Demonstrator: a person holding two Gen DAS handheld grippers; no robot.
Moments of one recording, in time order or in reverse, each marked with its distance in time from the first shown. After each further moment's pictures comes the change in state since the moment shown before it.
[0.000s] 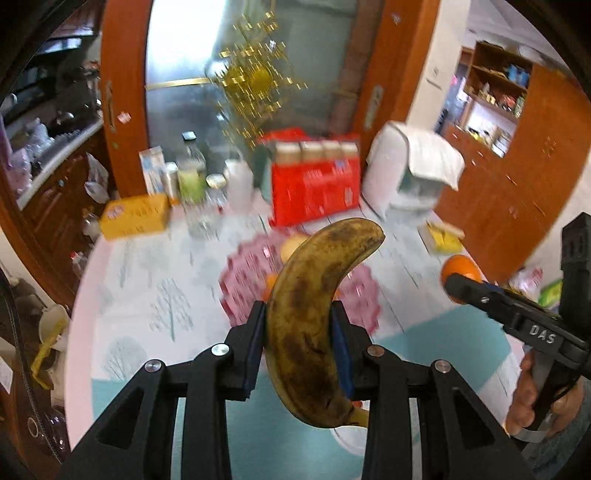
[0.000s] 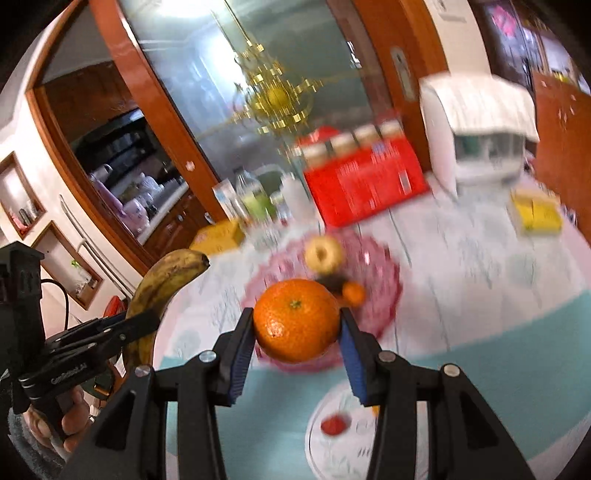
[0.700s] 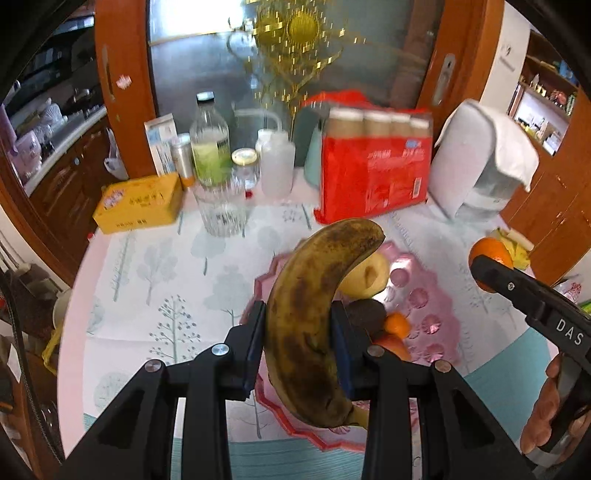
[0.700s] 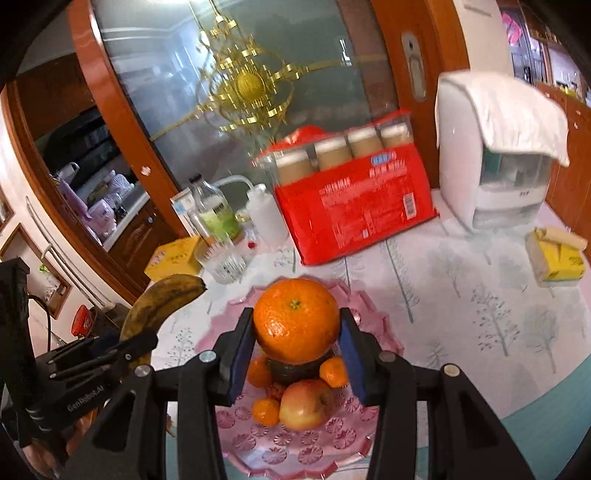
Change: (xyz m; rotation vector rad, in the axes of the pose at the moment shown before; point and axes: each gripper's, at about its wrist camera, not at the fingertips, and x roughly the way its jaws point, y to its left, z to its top) left arm 0.166 0.041 0.039 -0.055 0.131 0.122; right arm 0.147 -0.033 0.051 0.010 0.071 -0.098
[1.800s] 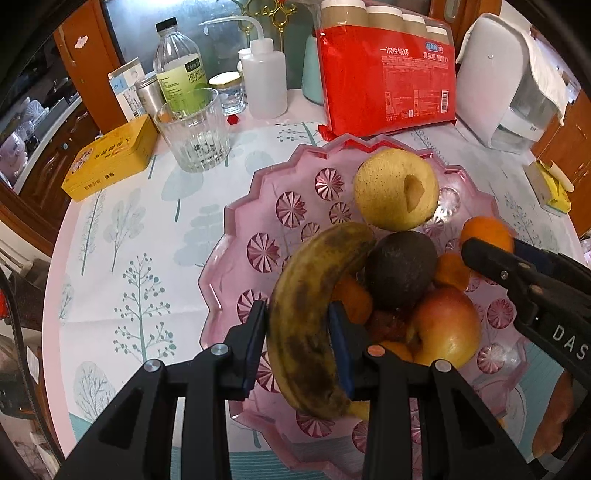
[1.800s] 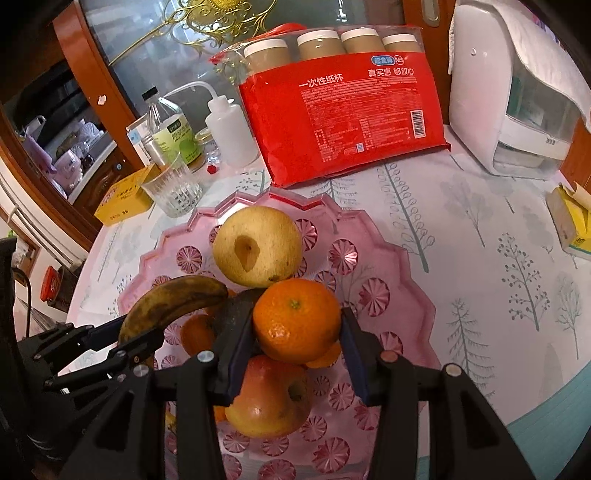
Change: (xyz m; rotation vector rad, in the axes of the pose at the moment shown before) left arm 0.100 -0.015 -0.033 0.081 0.187 0.081; right arm 0.090 -0.011 -0.040 -0.046 0.189 -0.098
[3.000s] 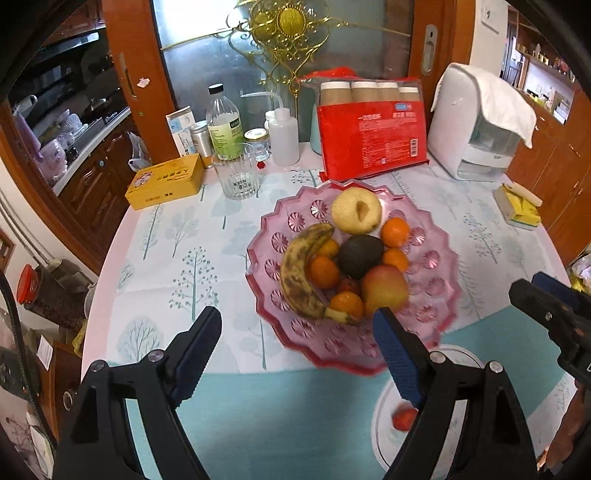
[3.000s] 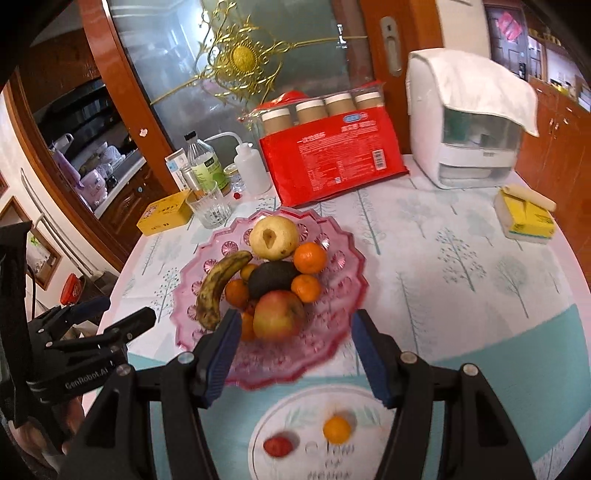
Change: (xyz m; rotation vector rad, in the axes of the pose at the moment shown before) left arm -0.150 -0.018 -0.073 -0.041 -0.170 0.051; right arm -0.159 -0.017 -0.071 0.024 -0.133 0.038
